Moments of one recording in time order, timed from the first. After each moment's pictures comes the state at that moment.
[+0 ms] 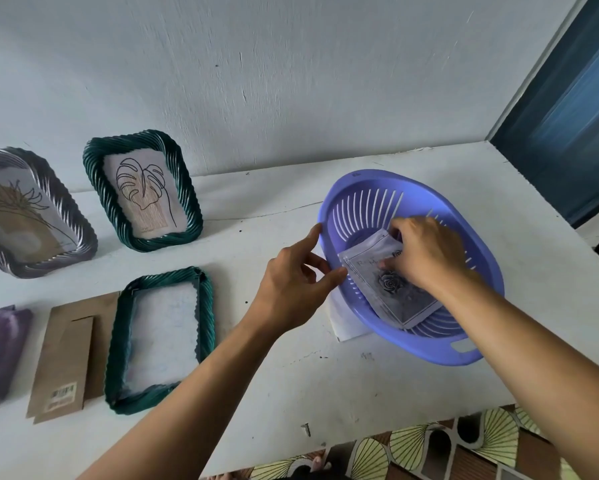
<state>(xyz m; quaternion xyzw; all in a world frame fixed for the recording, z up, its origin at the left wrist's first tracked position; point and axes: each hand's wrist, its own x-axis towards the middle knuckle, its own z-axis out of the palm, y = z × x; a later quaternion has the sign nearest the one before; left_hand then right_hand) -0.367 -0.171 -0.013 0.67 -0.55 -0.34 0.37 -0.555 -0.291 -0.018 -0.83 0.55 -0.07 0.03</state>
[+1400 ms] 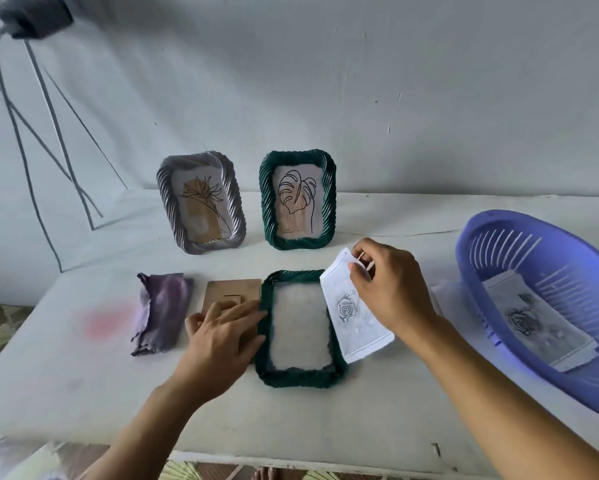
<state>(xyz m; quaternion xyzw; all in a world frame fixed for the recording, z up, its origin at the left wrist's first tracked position) -0.152 0.023 -0.067 0.82 -0.55 -0.06 0.15 -0.350 -0.176 -0.011 -0.86 0.37 -0.29 0.18</state>
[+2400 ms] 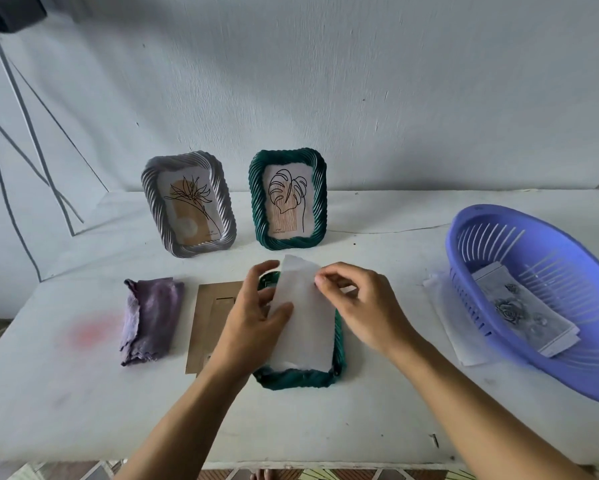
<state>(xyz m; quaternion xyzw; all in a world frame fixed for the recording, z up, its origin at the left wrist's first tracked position) -0.197 -0.023 -0.020 0.68 -0.33 -0.38 0.54 -0.345 -0.141 -0.020 -0.79 0.33 -0.28 0.43</state>
